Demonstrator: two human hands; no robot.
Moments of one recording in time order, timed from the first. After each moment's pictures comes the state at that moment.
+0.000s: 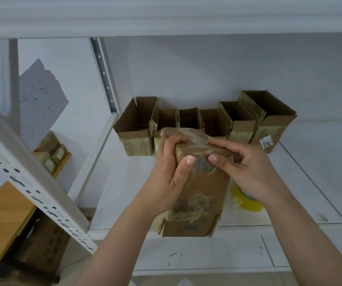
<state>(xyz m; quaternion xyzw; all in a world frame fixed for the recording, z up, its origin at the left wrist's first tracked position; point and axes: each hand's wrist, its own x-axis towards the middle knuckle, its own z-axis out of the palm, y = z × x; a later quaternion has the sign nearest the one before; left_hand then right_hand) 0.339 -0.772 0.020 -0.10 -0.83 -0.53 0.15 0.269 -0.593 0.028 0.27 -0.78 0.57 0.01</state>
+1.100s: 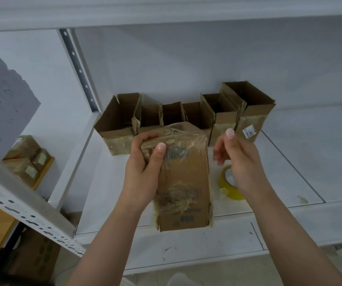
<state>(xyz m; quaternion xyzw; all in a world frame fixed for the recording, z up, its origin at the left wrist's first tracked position) 0.336 -0.767 0.014 0.00 -0.73 -0.63 0.24 0.273 -0.582 0.014 0.21 -0.74 0.63 0.09</state>
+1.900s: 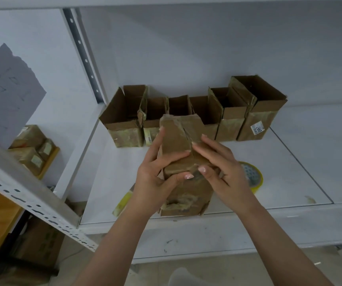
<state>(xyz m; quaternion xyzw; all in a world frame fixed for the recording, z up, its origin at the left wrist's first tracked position) 0.333 -0.774 -0.029 -0.12 -0.79 -0.55 0.24 0.274 -0.594 -0.035 0.36 -0.79 0.48 0.13</state>
